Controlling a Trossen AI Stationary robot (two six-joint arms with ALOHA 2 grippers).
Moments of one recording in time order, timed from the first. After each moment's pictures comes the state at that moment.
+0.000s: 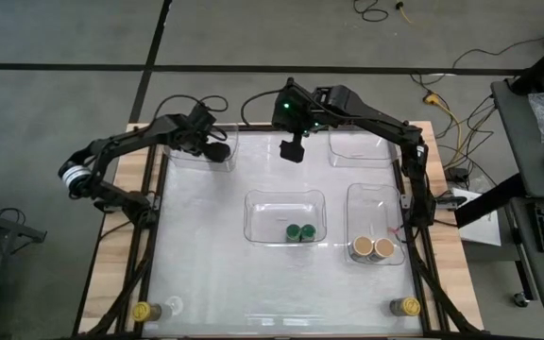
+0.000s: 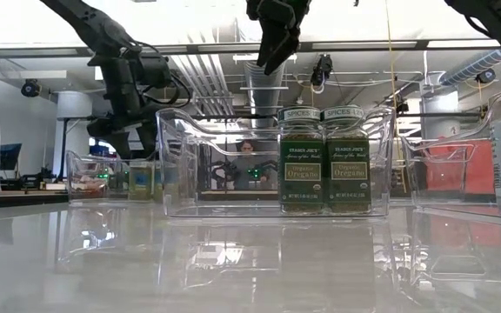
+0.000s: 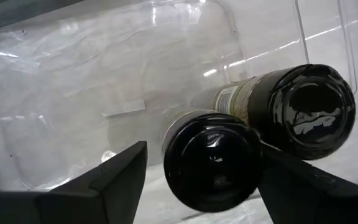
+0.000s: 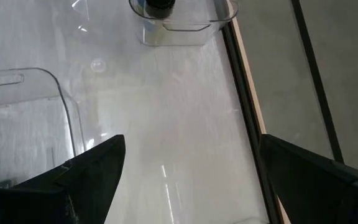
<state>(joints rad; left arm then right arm) 0.77 1.42 0.97 -0.76 -0.04 -0.44 -0.33 2.03 2.33 -1.31 0.07 -0.20</state>
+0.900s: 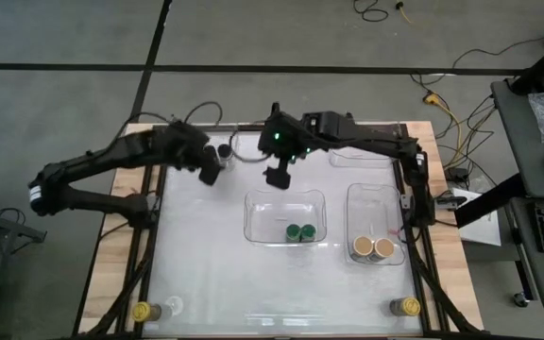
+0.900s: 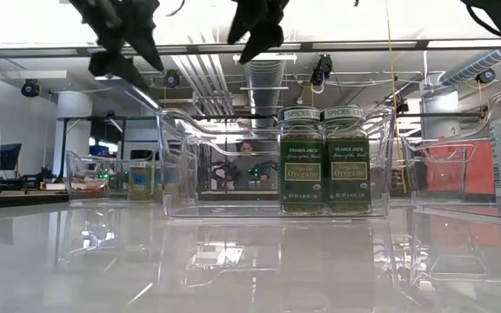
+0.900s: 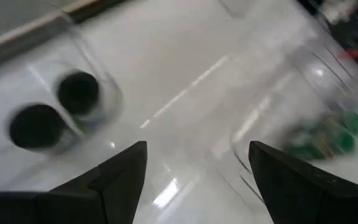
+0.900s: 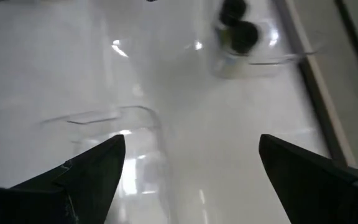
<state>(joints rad) 0.36 1.04 1.05 -0.83 -0.04 -0.51 -0.16 2.02 2.24 -1.15 0.00 -0.01</state>
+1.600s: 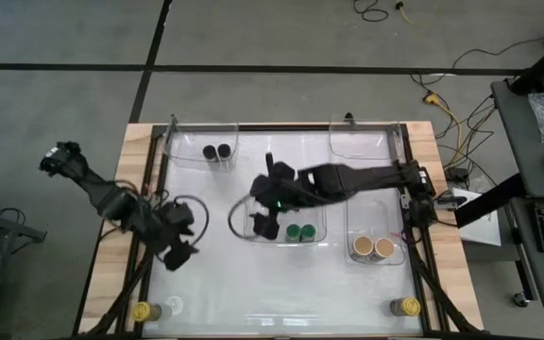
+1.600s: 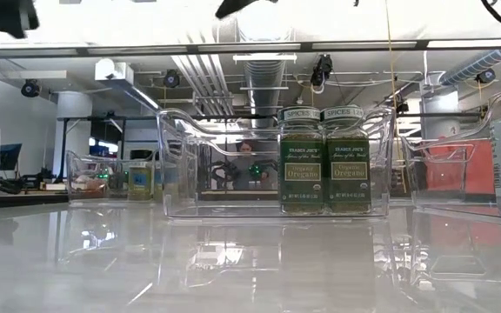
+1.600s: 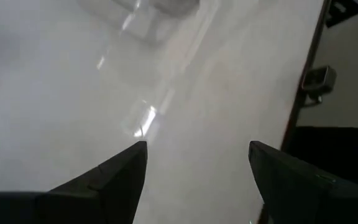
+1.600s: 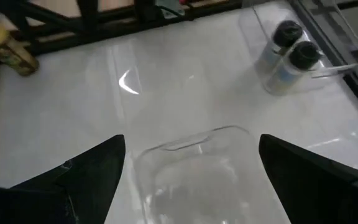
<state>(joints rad) -0.63 1.03 1.05 -1.04 -0.23 -1.09 0.17 2.02 2.20 -1.01 0.26 0.34</state>
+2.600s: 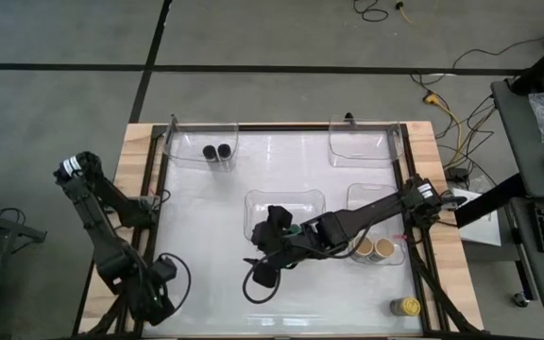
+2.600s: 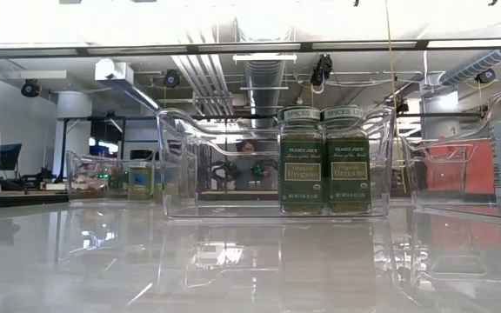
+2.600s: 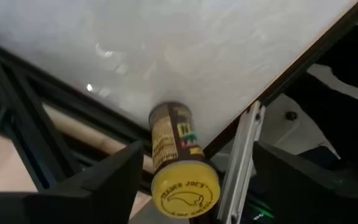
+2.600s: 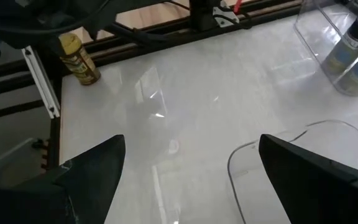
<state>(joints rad) -1.04 1.38 1.09 -1.03 0.18 -1.77 0.38 2.02 2.00 -0.71 0.40 0.50</state>
